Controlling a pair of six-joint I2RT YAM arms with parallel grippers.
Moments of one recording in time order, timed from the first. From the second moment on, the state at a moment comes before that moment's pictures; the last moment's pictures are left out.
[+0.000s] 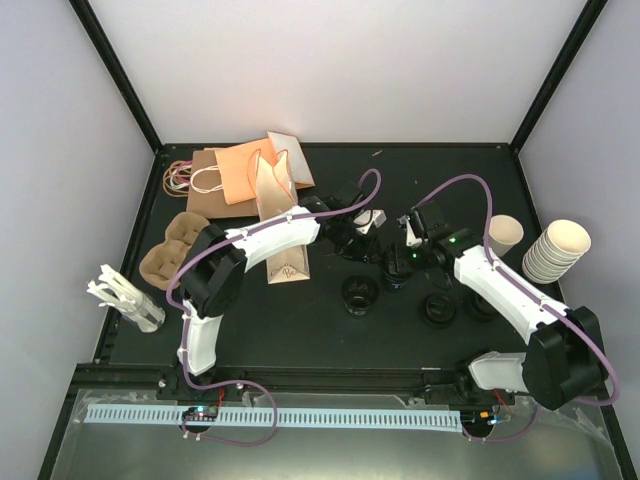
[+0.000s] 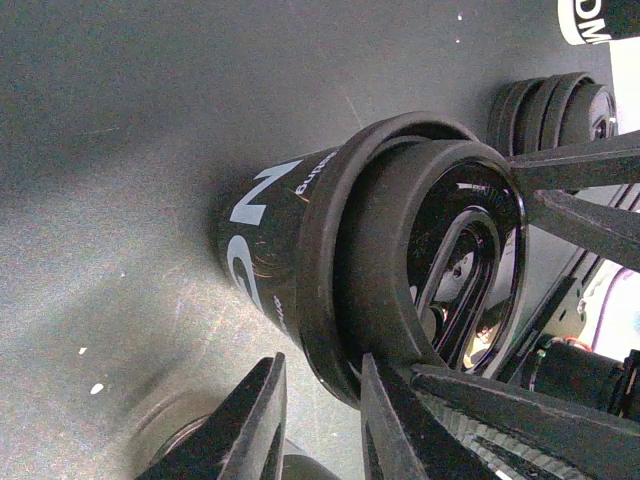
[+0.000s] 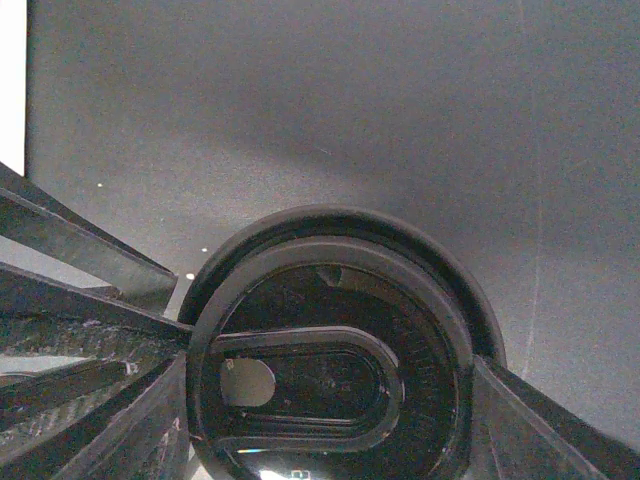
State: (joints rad) left arm -0.80 2.01 1.59 -0.63 0.51 -0.48; right arm 0.46 1.30 0.91 -0.71 -0.08 0.34
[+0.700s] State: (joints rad) left arm -0.80 2.01 1.58 -0.62 0.52 -0.49; right arm 0.48 1.31 0.91 -0.71 -0.05 0.35
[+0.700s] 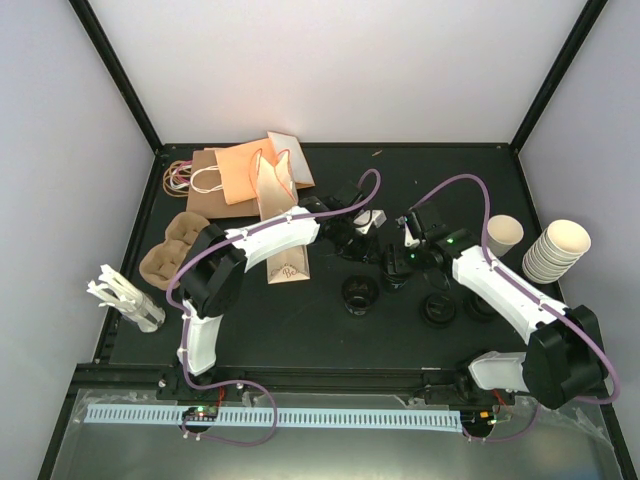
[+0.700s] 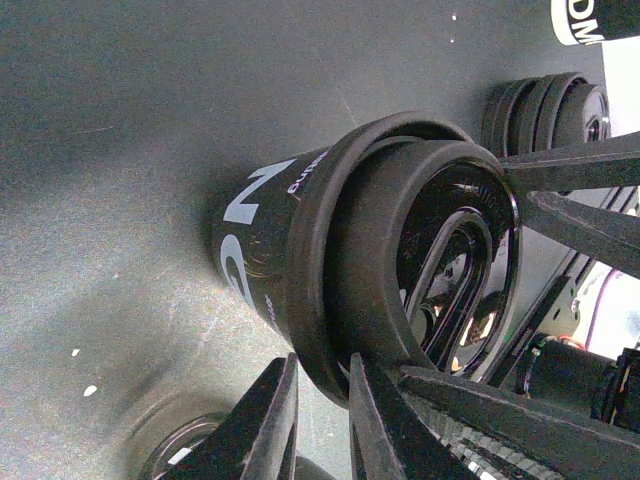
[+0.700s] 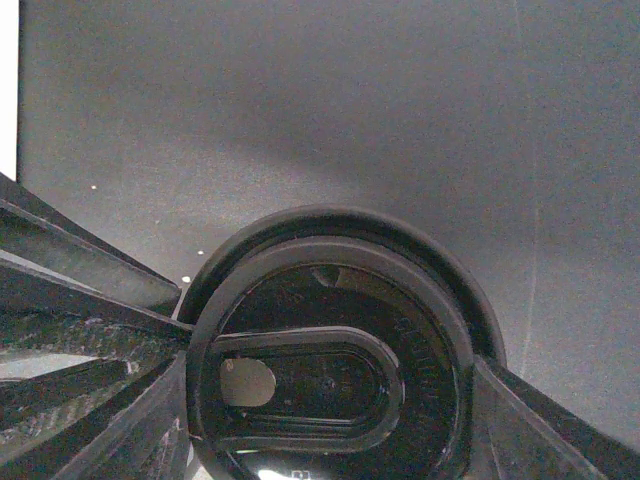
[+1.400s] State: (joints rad) left arm -0.79 2.02 1.57 -0.59 0.54 -0.49; right arm 0.49 1.34 0.94 -0.72 -0.02 0.34
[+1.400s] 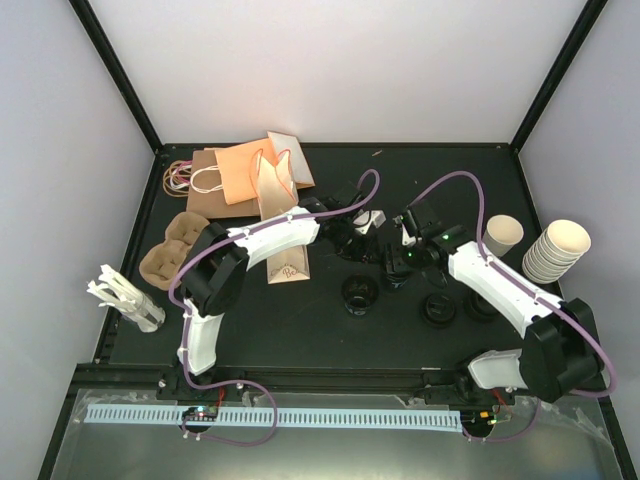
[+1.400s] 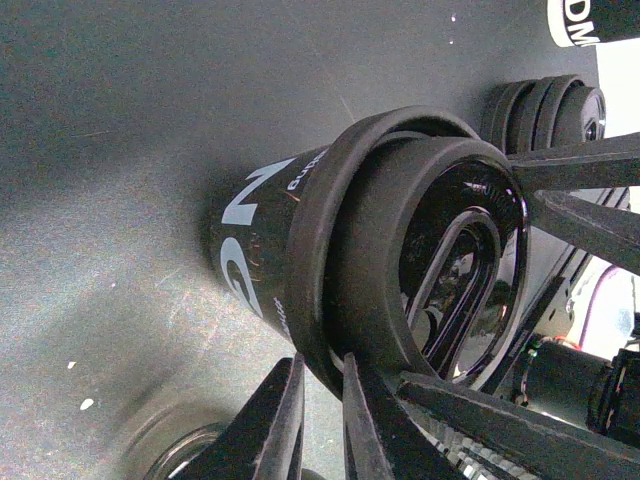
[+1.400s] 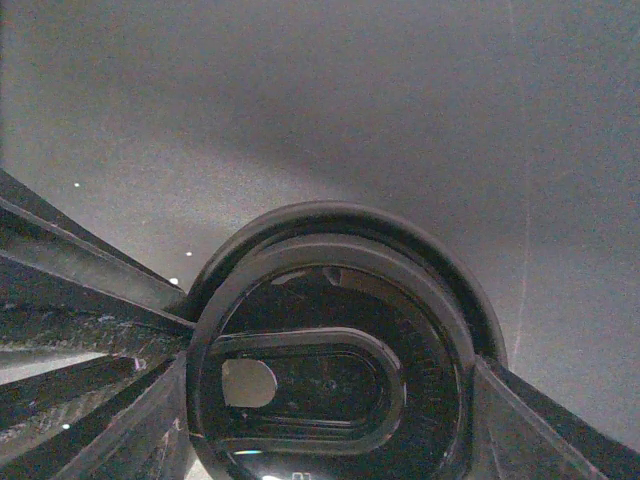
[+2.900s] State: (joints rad) left arm -0.75 2.03 1.57 -0.52 0.50 -0.53; right arm 0.50 1.34 0.94 -0.68 -0.05 0.32
